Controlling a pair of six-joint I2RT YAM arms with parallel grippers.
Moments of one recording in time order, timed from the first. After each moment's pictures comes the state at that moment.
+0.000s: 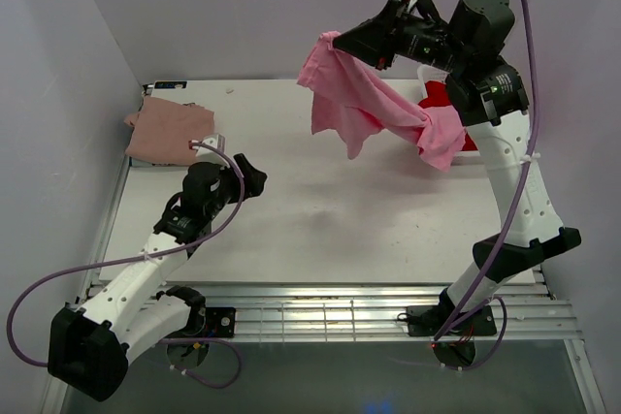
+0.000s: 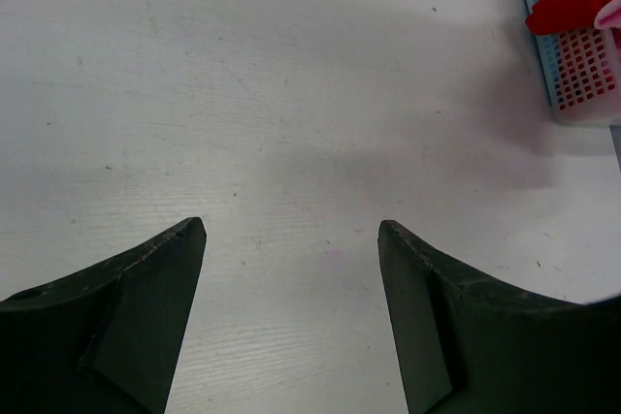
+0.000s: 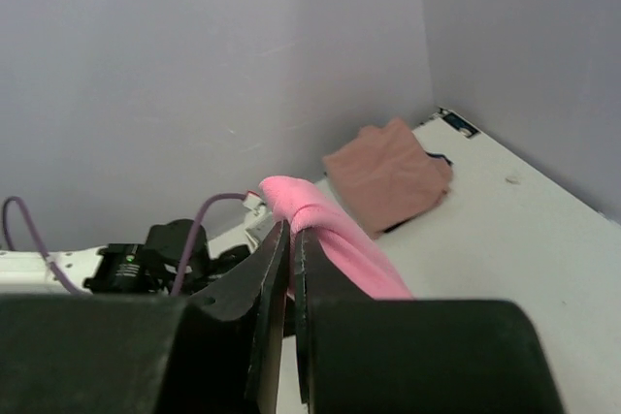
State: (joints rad) left arm -0.42 0.94 0.62 -0.06 -0.07 -0.54; right arm 0.45 1.61 2.22 -0.48 -0.71 0.37
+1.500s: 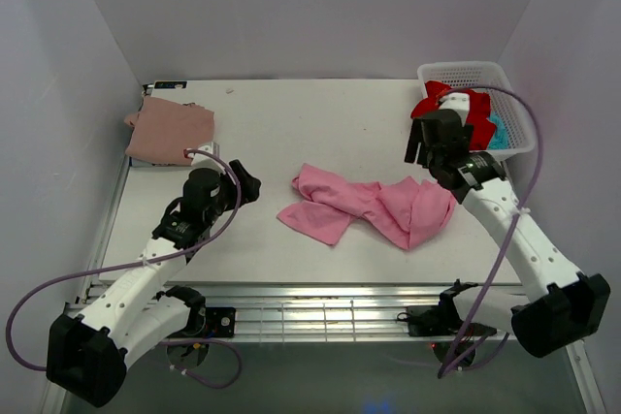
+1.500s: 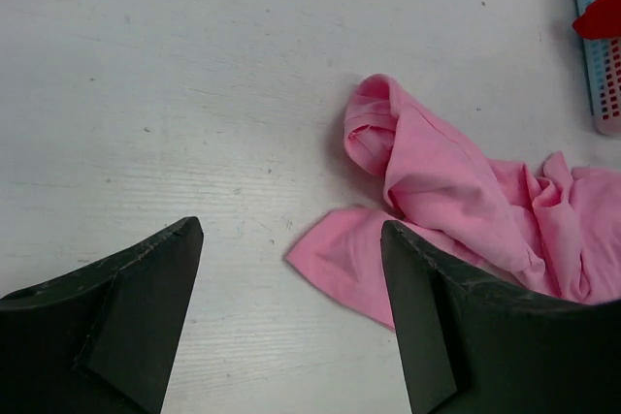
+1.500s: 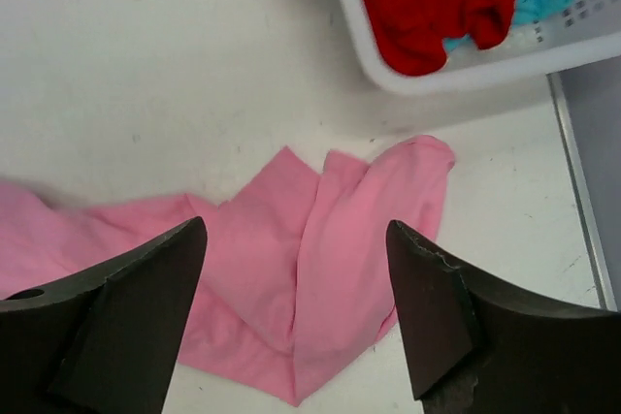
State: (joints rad) left arm -0.42 0.89 0.56 -0.10 -0.13 -0.58; right arm 0.39 1.13 1.19 -0.66 0.51 0.34
